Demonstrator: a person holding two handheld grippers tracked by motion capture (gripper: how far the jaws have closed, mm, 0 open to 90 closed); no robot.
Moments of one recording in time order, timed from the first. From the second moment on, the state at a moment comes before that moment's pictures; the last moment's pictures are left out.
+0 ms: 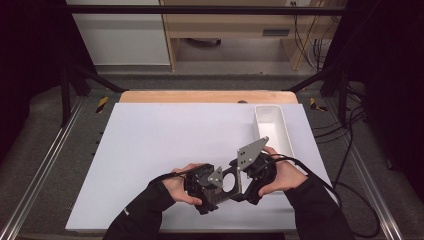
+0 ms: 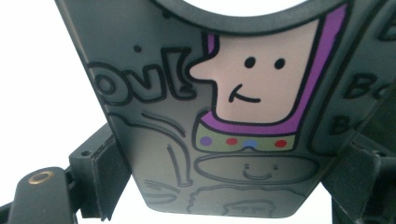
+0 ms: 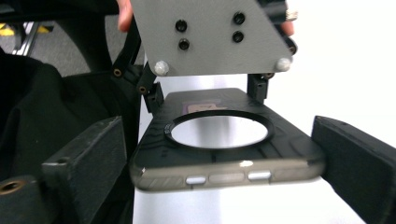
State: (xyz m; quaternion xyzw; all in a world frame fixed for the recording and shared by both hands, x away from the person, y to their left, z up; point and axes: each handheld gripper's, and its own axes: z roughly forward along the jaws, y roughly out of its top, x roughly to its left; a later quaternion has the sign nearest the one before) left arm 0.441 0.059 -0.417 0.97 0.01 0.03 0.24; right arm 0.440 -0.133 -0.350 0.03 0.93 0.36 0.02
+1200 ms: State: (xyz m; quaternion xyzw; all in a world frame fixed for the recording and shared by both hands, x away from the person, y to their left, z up) left arm 0.437 0.102 -0.420 0.92 0.07 0.04 0.38; right arm 0.433 -0.165 -0.349 0.08 0.87 0.49 0.04
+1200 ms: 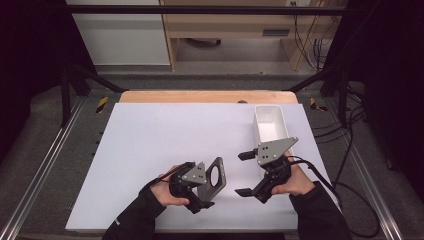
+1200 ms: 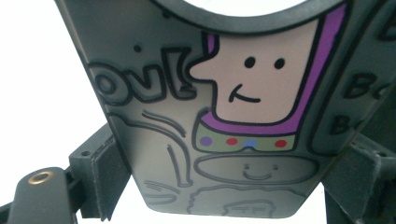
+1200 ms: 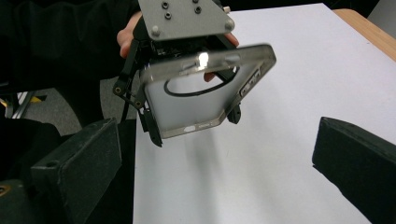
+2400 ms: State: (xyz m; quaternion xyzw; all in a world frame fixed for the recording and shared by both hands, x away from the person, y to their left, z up) left arm 0.436 0.113 -0.409 0.89 0.07 0.03 0.45; right arm 0.432 -0.157 -0.372 0.10 0.84 0.53 0.03
